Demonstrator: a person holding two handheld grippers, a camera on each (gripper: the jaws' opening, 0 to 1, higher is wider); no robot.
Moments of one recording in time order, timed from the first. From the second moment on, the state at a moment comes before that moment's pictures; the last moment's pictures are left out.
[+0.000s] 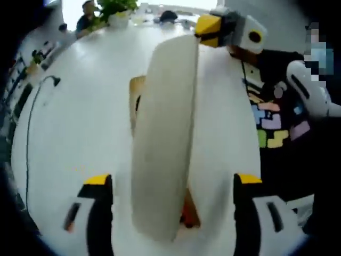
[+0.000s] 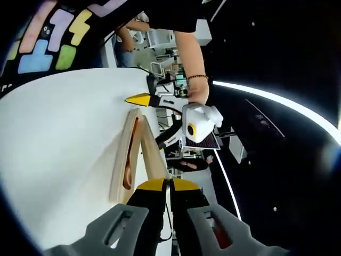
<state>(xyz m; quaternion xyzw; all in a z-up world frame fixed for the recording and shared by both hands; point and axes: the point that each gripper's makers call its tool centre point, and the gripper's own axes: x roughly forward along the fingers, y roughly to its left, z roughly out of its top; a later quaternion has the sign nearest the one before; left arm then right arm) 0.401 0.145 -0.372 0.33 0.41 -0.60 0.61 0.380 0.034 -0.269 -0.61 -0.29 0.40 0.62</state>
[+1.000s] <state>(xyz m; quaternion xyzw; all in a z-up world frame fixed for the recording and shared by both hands) 0.403 0.139 -0.358 0.28 0.48 -0.56 0.62 0.392 0.035 -0.270 -0.61 -0.28 0.40 0.62</state>
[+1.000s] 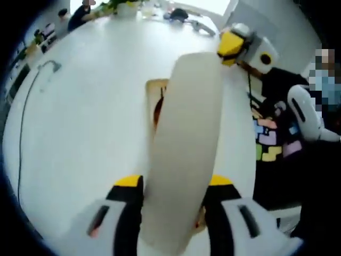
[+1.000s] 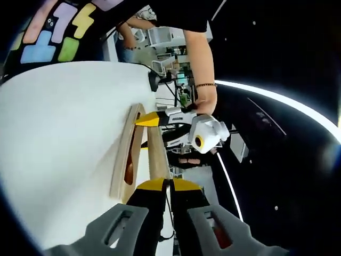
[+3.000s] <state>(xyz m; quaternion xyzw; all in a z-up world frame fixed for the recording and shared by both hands) 0.397 0.147 -0.355 0.27 0.48 -0.49 0.68 0.427 0.054 -0.324 -0.48 0.01 0.61 0.63</state>
